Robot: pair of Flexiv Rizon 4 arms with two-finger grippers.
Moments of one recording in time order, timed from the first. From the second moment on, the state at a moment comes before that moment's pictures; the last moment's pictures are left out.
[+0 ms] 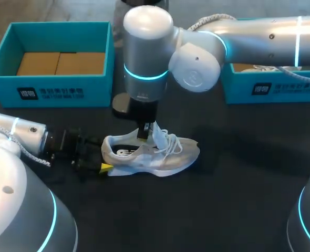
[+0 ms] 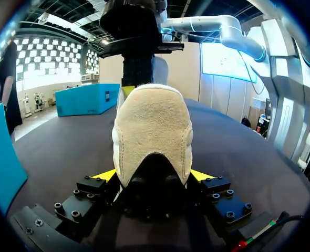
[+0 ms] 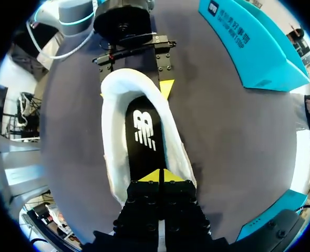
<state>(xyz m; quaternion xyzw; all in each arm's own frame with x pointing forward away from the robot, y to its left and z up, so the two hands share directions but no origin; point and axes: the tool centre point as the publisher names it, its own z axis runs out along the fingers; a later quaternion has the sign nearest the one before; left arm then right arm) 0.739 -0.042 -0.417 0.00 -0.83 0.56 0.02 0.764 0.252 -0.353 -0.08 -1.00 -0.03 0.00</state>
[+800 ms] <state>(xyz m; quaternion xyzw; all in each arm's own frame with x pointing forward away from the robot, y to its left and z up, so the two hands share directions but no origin) 0.739 -0.042 -0.417 0.00 -0.83 0.56 0.02 0.762 0.266 -0.385 -0.04 -1.00 -0.03 -0.01</state>
